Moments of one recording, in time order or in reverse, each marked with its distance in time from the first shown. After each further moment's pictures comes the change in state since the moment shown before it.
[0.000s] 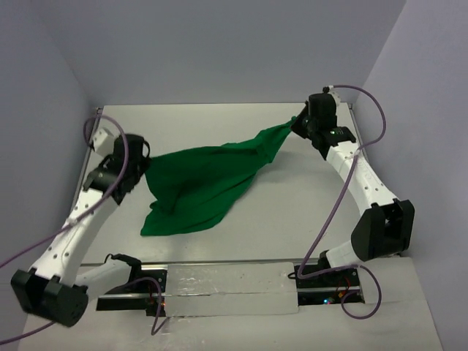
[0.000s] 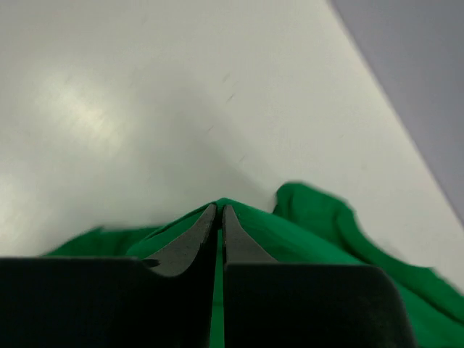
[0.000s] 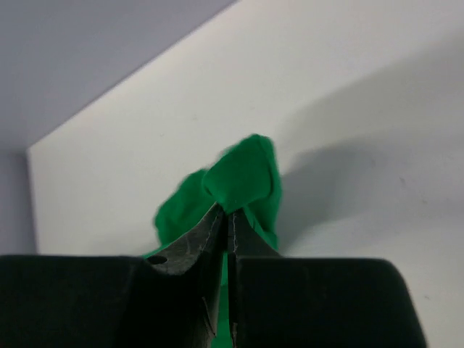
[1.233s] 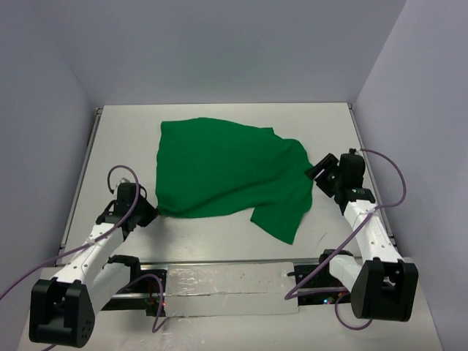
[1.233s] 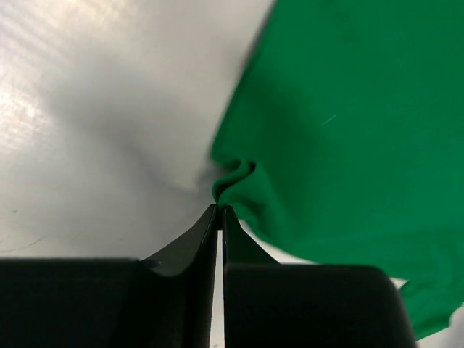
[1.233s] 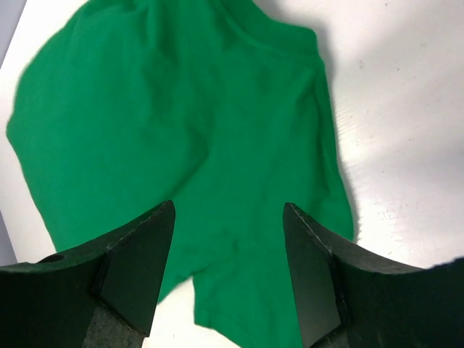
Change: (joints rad) left arm 0.189 -0.153 -0.660 0.297 0.501 0.164; right arm -0.310 -0.451 -0.697 0.098 -0.277 0.006
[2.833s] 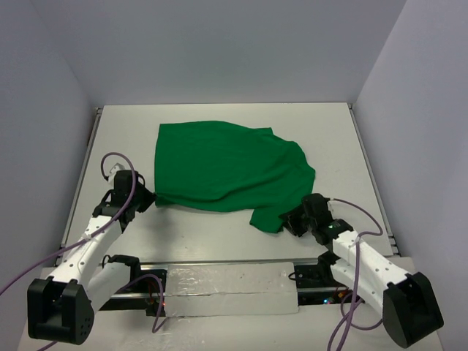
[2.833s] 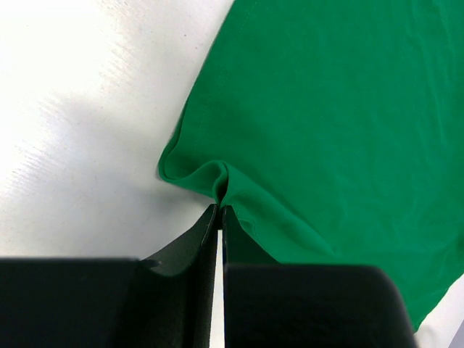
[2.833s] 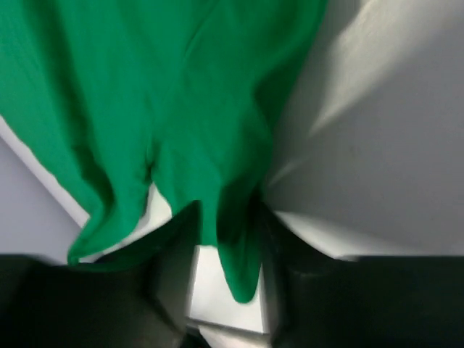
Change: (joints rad) left arm -0.013 0.023 0.134 0.014 -0.081 -0.025; right arm 0.496 -0.190 -0.401 -0.009 0.163 0.730
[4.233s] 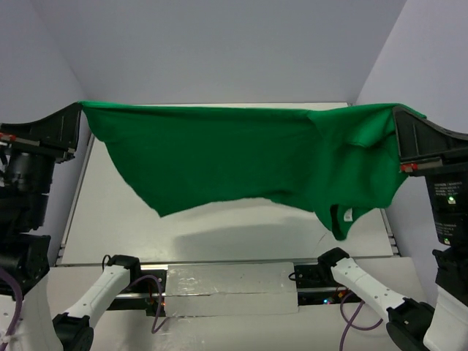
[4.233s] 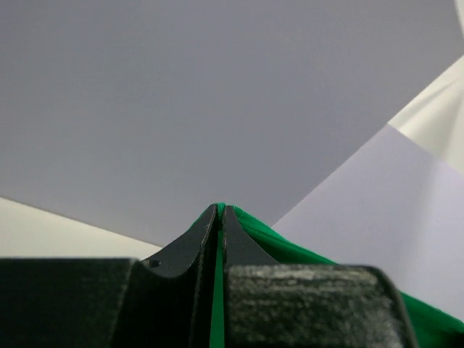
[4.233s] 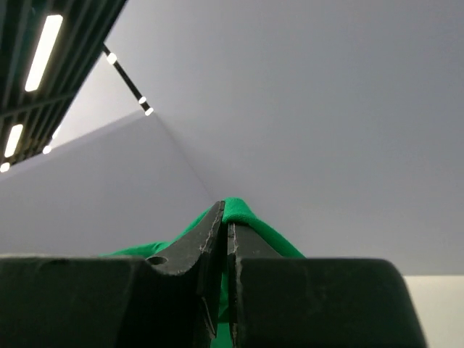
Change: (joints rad) left arm -0.005 -0.138 1.185 -0.163 0.059 0.128; right arm 0.038 -0.063 1.570 -0.172 0.127 -0.840
